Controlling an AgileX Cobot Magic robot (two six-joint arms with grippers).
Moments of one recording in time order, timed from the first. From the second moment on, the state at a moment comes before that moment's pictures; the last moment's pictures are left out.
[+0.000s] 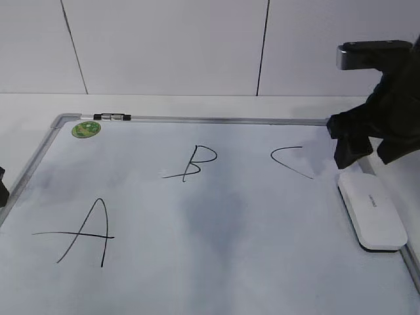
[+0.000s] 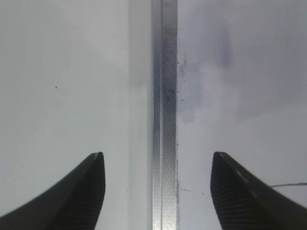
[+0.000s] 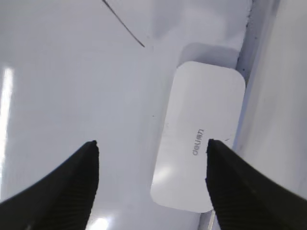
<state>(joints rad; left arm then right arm) 0.03 1.55 -0.81 -0.17 0.56 0.14 0.29 1.58 -1.19 -0.05 1.00 0.13</state>
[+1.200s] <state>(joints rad) 0.03 1.55 -0.81 -0.17 0.58 0.14 0.26 1.80 -1.21 -0.19 1.03 0.32</state>
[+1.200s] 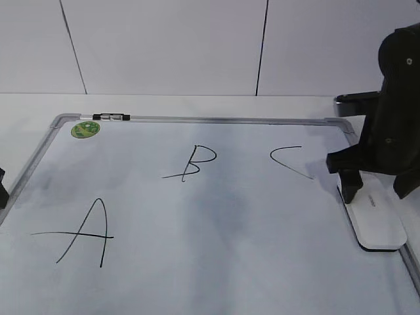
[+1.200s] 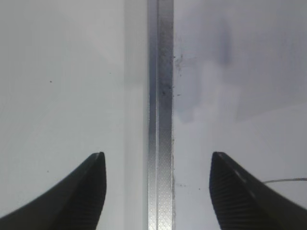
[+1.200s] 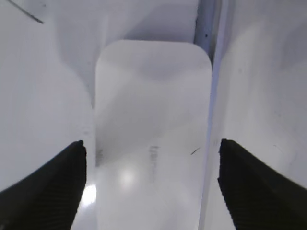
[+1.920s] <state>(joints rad) 0.03 1.55 -0.81 -0.17 0.58 0.14 0.25 1.80 -1.19 -0.16 0.97 0.33</state>
